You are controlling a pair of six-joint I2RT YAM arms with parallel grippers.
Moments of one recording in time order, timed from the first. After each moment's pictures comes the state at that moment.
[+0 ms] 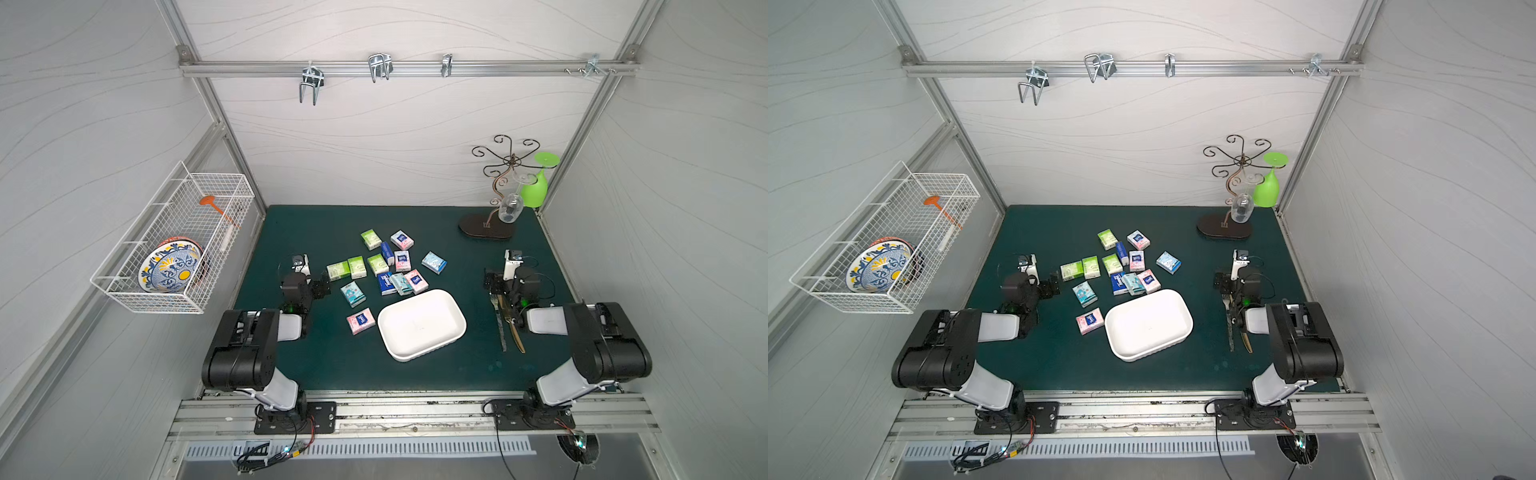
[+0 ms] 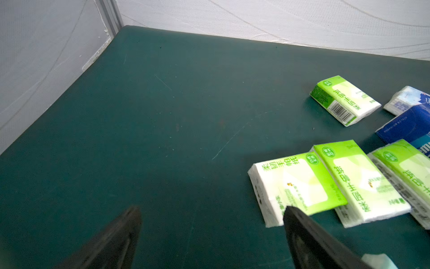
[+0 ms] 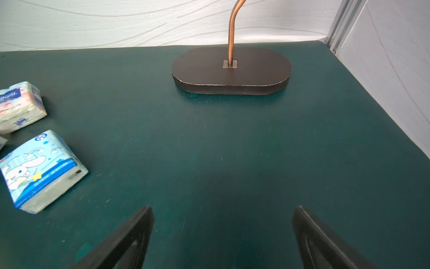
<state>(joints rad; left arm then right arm) 0.03 1.56 0.40 0.71 -0.06 -0.08 0.10 1.57 0.44 0.71 0.04 0.03</state>
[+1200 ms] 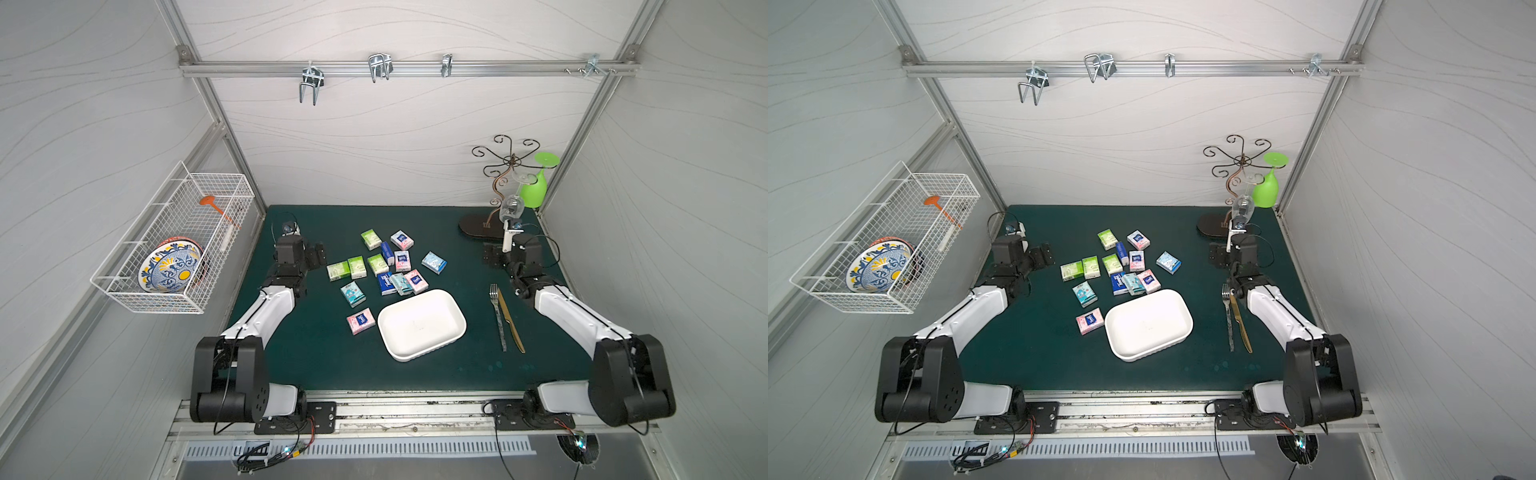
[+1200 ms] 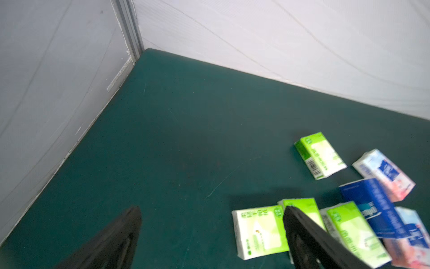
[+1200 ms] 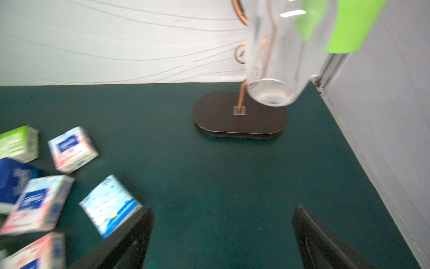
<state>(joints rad) 0.00 1.37 0.89 -0.08 -0.15 -0.26 0.28 1.31 0.85 -0.03 0.15 0.09</state>
